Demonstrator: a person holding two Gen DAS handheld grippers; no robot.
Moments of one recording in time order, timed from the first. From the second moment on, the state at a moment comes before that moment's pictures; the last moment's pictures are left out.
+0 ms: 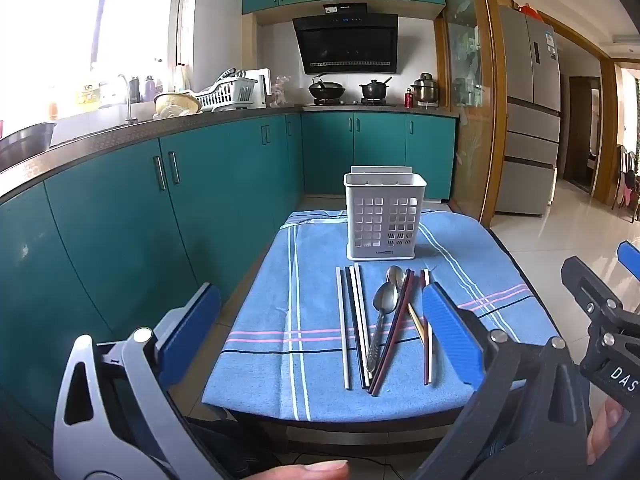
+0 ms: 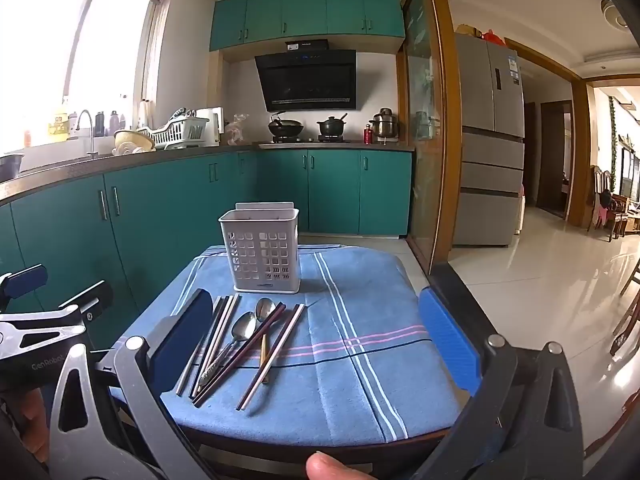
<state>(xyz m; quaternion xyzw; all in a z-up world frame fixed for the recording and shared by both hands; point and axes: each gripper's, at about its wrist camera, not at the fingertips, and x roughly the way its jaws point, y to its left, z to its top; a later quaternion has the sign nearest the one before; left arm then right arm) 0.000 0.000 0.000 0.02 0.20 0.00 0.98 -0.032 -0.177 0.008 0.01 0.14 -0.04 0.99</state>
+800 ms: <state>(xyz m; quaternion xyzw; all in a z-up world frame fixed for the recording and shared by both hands) -0.001 -0.002 0.002 0.03 0.21 -0.01 0.98 -0.030 -0.176 0.005 0.02 0.14 -0.04 0.99</state>
